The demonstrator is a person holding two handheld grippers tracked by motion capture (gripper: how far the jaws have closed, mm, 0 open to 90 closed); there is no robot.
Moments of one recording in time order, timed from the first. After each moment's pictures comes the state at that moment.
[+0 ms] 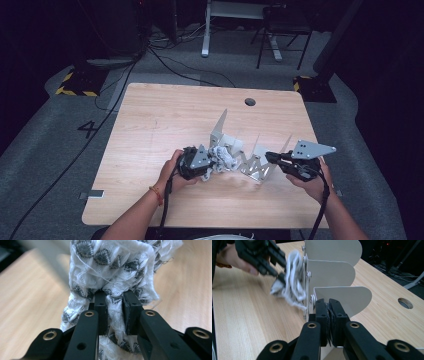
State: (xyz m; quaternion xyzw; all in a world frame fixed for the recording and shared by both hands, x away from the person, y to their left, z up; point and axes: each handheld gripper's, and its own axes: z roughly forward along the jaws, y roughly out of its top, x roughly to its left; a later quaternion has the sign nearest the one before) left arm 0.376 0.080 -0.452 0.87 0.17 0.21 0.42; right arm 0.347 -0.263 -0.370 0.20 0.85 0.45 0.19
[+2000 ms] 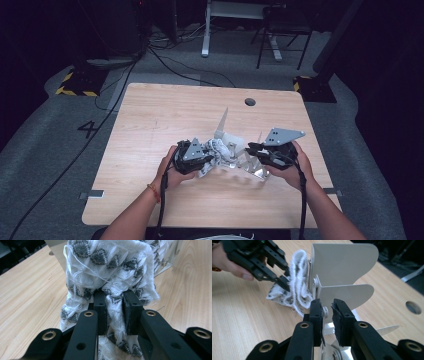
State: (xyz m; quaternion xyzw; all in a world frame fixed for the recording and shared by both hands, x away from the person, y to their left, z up) left arm 0.385 0.088 -0.450 0.86 0.18 0.18 0.45; right arm 0.369 -0.202 -0.354 0.22 0.87 0.40 0.19
